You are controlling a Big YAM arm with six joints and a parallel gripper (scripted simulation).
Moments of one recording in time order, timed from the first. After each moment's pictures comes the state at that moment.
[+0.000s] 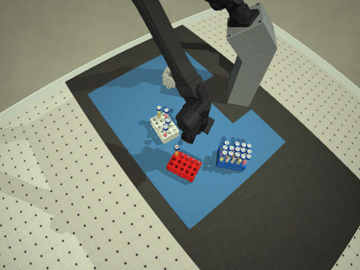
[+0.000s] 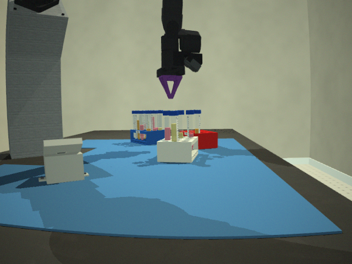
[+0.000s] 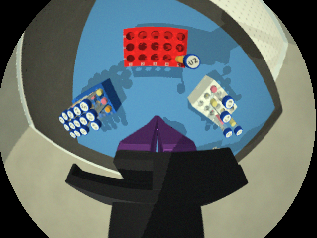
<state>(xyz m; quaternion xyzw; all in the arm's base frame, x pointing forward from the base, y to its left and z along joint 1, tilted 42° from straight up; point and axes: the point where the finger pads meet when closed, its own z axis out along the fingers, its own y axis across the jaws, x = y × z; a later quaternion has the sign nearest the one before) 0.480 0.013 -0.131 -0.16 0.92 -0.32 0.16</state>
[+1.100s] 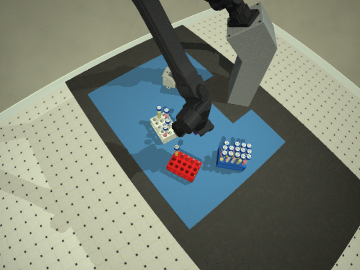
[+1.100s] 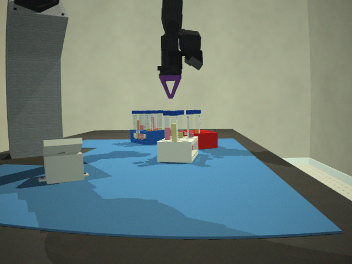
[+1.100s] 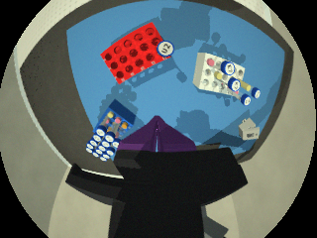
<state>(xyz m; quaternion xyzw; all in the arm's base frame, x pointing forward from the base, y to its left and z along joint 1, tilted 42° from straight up) 0.480 0.014 -0.131 0.07 0.93 -0.27 0.24</state>
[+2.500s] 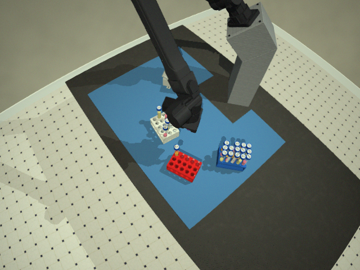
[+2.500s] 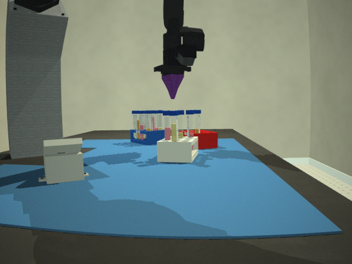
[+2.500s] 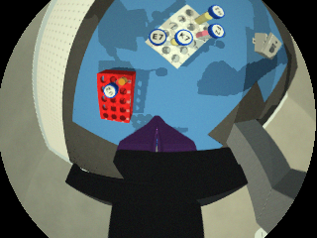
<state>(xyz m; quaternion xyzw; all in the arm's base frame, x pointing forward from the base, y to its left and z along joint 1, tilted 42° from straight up) 0.483 -0.014 -0.113 0.48 0.80 -0.14 0.33</state>
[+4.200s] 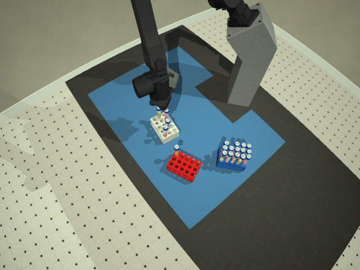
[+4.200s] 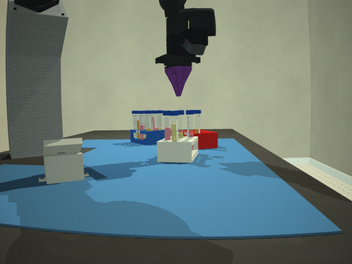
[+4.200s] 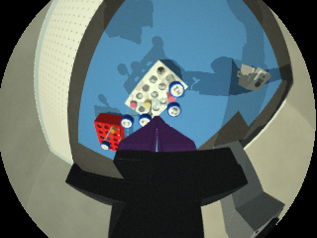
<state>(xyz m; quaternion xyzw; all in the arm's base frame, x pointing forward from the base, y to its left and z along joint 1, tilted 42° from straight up) 0.478 -0.133 -0.026 0.48 0.80 -0.14 0.33</state>
